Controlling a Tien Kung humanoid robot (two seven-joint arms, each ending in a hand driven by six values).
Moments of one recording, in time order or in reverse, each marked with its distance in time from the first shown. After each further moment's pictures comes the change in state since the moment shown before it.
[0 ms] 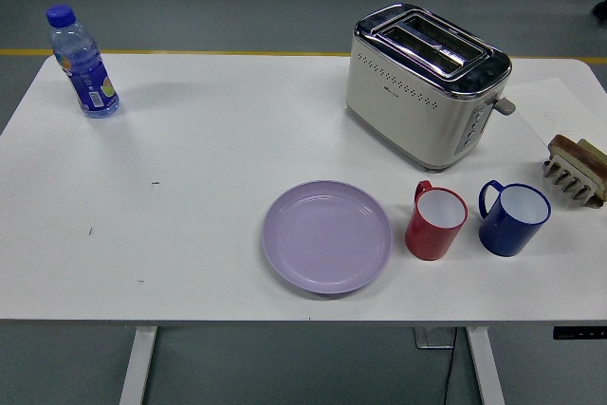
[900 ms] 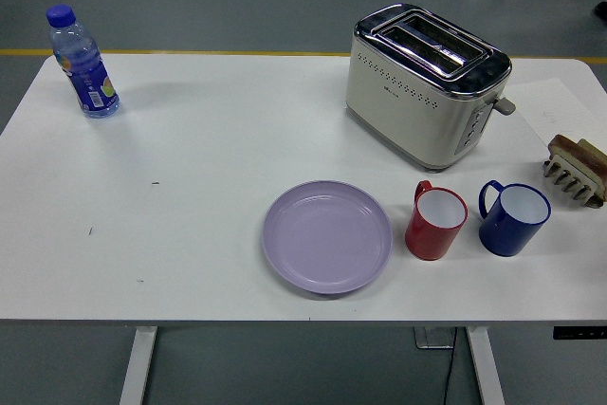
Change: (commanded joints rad) left arm -0.002 0.000 0.004 0.000 -0.003 0.001 0.001; right arm 0.011 -0.013 -0.035 0.105 -0.442 -0.075 0.053
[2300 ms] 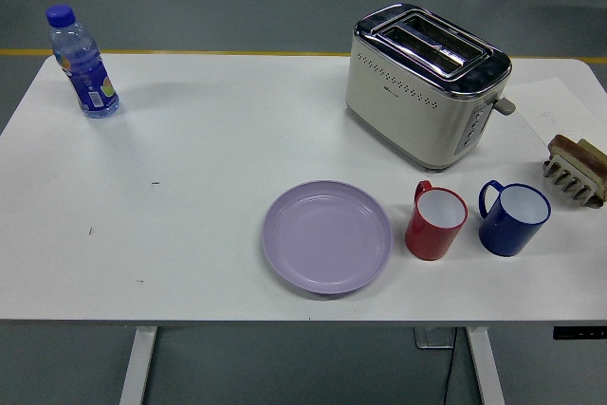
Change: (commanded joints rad) left arm -0.005 0.001 0.005 0.000 -0.003 0.001 0.003; right arm -0.008 0.007 0.026 -0.002 0.232 0.032 0.048
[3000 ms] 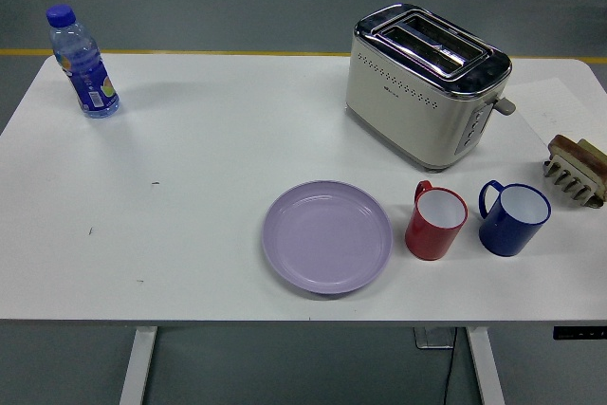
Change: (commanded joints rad) left arm 0.001 0.000 0.000 0.000 0.003 0.000 0.000; right arm -0.002 0.000 0.004 -0.006 0.030 0.004 0.005
